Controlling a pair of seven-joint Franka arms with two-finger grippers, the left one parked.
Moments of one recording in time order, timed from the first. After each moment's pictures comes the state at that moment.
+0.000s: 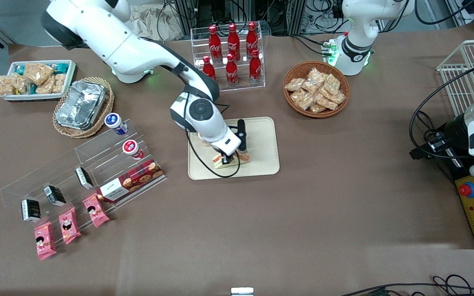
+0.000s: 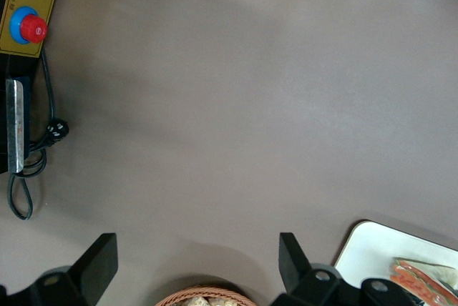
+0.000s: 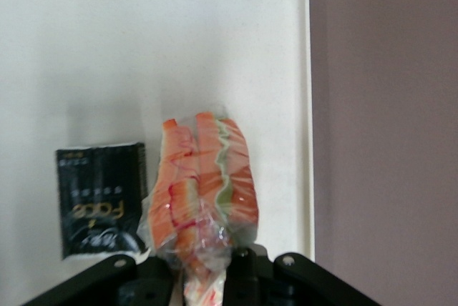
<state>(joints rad) 0.39 0.66 0.40 -1.79 -0.30 2.54 -0.66</state>
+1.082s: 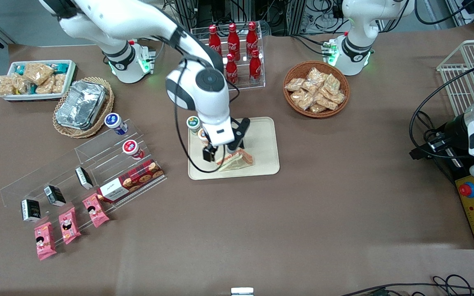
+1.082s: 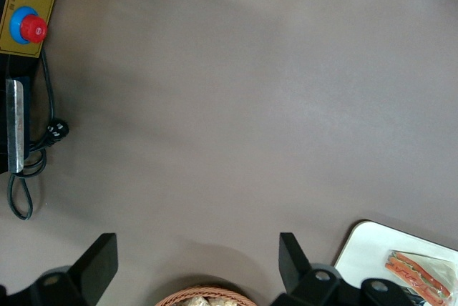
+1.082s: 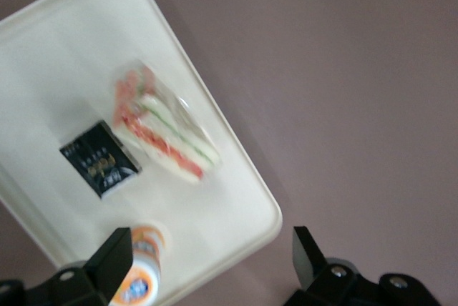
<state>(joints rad) 0.46 0.37 0.31 -1.69 -0.29 2.05 -0.11</state>
